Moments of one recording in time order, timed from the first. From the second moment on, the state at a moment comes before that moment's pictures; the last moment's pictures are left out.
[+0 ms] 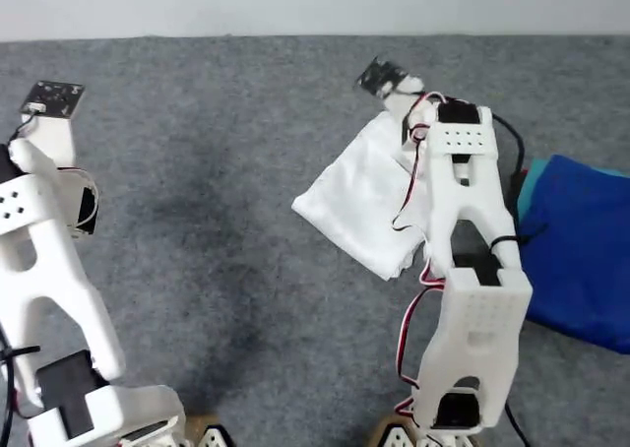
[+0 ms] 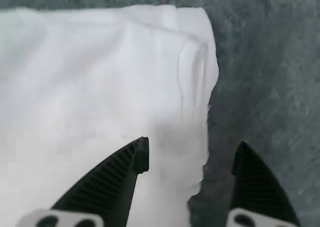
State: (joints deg) left arm -28.8 -5.0 -1.8 99.2 -19.7; right arm -3.1 32.0 -24.1 65.4 41.6
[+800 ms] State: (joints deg) left arm -28.8 -5.0 -1.8 99.2 -19.7; right arm -9.9 27.6 -24.2 86.9 -25.1
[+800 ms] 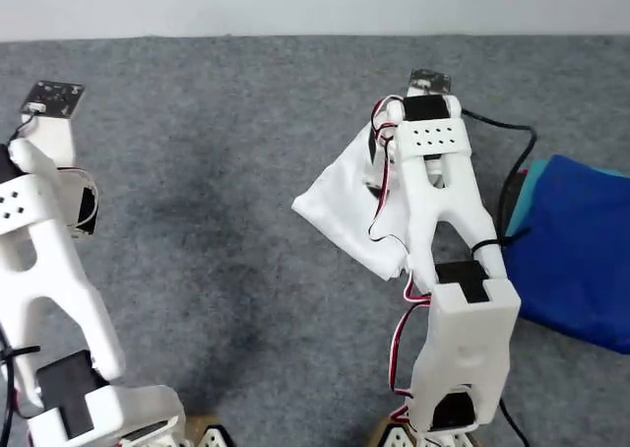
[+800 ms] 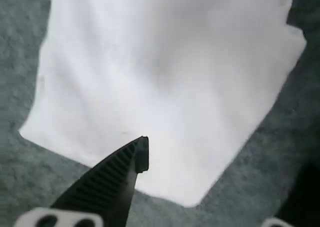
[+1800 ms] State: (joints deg) left arm -28.8 -5.0 -1.8 99.3 -19.7; right arm -4.0 40.4 -25.8 73.8 -21.1
